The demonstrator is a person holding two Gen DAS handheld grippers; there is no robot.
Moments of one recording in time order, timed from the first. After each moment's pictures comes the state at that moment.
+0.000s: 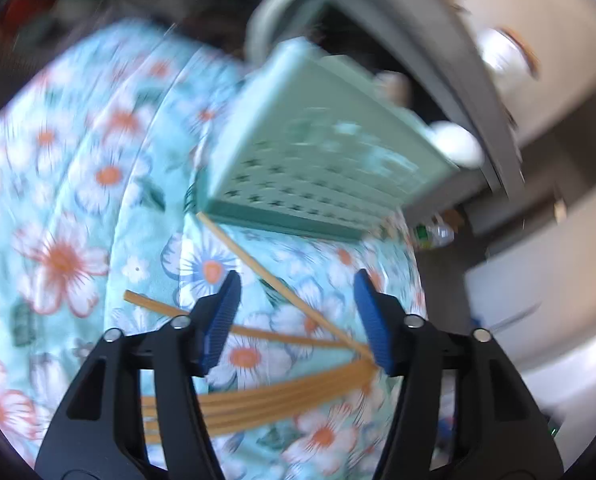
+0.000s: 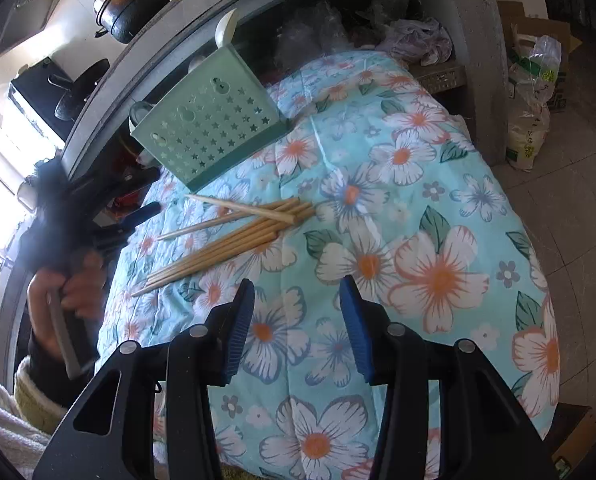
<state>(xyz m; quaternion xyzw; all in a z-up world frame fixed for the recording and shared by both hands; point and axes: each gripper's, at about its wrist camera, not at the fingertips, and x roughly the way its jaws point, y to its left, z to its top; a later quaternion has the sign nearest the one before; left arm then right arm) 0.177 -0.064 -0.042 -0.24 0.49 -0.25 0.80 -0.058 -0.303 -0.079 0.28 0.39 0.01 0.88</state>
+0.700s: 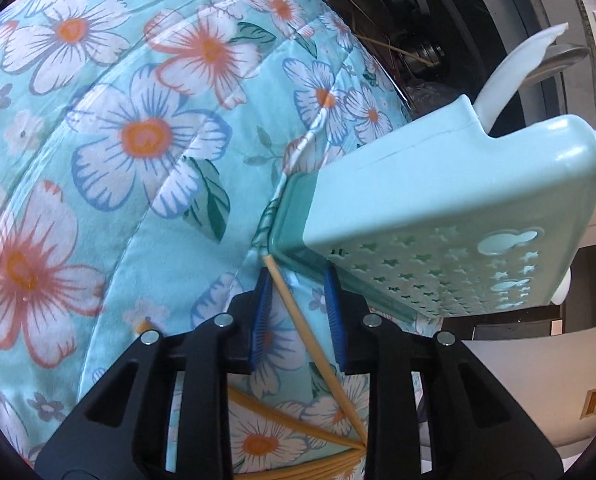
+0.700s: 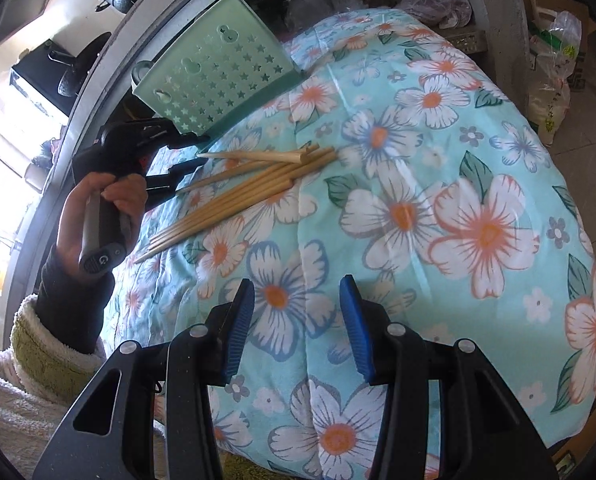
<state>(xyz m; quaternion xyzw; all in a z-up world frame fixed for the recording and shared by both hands) 0.238 -0.058 -0.099 -0.35 0.55 -0.13 0.75 -0.051 -0.283 -0.106 0.30 0.43 0.05 0.85</state>
